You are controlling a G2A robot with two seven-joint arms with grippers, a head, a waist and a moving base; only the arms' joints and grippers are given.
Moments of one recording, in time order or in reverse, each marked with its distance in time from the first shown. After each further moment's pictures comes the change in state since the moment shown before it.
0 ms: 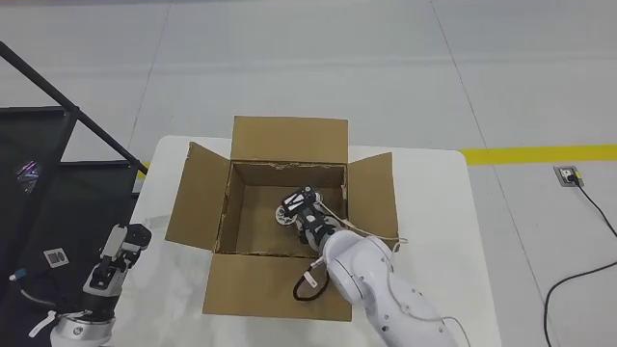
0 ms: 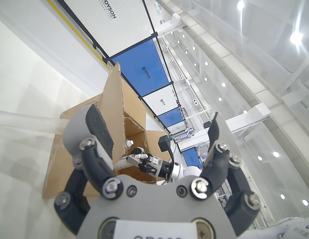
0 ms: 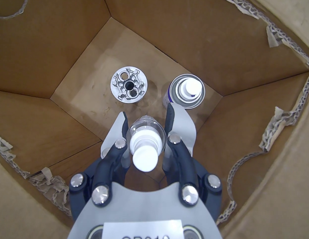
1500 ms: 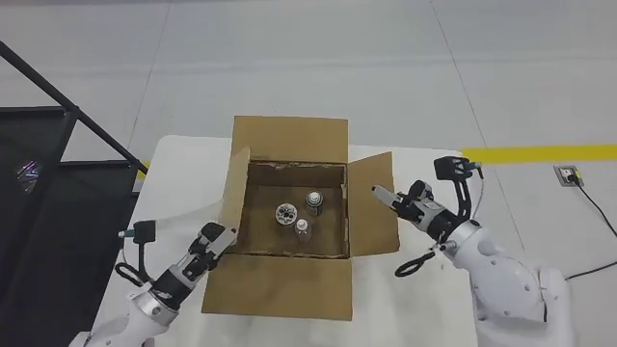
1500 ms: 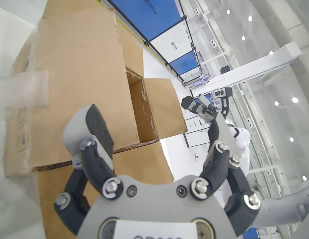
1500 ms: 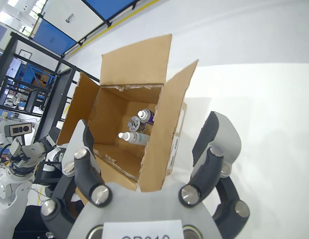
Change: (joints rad) left arm -0.117 0.010 0.253 -0.119 0.326 0.229 -0.192; right arm -0.280 0.081 0.654 -0.471 0.618 -0.053 0.091
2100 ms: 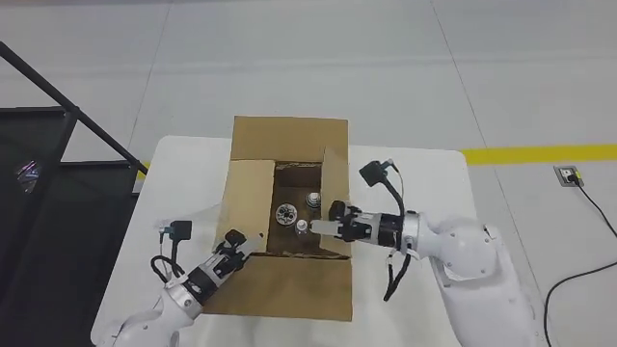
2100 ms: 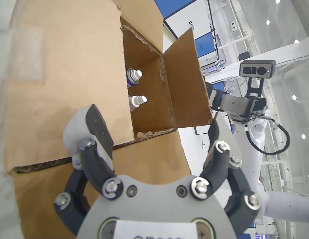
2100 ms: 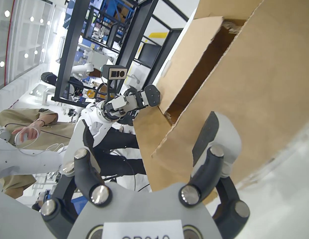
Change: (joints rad) left arm -0.069 0.000 0.118 0.096 0.093 0.073 0.011; right arm 0.218 0.007 -0.218 0.315 0.502 -0.217 0.234
